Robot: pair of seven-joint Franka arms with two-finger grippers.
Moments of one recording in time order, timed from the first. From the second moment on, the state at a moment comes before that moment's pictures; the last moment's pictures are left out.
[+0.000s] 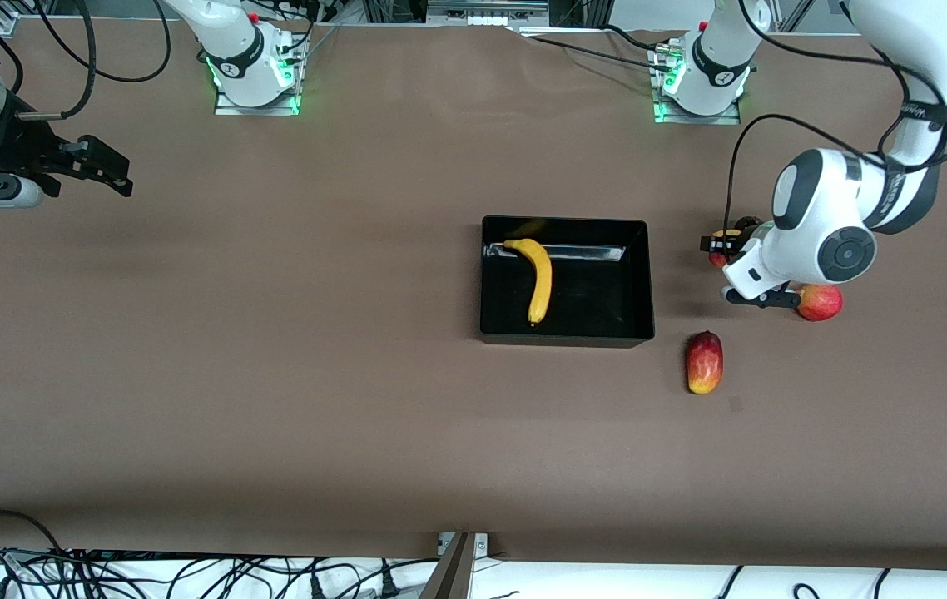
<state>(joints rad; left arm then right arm) 0.11 0.31 -0.19 -2.13 0.04 1.99 -0.06 -0.07 -0.04 0.15 -1.65 0.01 1.58 0.07</state>
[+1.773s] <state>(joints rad) -0.12 0.32 -0.30 -1.83 -0.07 1.92 -0.36 -0.07 -0.04 0.15 -1.65 0.01 1.58 0.07</state>
